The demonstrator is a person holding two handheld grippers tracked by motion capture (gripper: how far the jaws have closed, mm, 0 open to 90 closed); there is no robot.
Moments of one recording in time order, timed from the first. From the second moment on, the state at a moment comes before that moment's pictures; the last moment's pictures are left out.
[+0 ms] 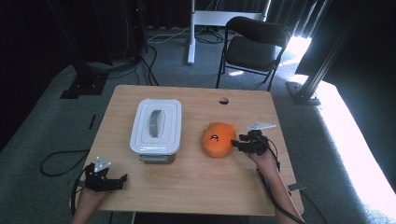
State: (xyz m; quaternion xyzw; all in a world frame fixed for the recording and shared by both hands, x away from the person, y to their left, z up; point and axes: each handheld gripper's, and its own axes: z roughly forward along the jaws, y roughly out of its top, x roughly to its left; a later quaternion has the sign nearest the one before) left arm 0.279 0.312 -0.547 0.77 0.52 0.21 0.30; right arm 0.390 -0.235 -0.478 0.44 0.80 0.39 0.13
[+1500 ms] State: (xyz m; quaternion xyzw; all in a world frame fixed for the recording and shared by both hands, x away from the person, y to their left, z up) left arm 0.279 0.312 -0.547 0.77 0.52 0.21 0.30; right arm 0.360 -0.255 -0.459 0.46 0.78 0.39 0.14
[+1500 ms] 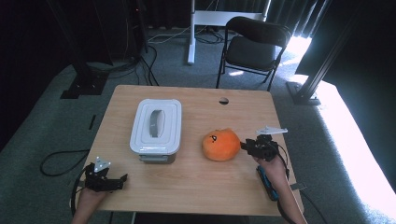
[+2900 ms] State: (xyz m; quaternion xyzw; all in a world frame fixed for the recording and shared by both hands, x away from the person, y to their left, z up) left arm 0.279 0.312 -0.547 0.77 0.52 0.21 0.30; right arm 0.307 -0.169 -0.480 0.40 0.82 0.42 0.03
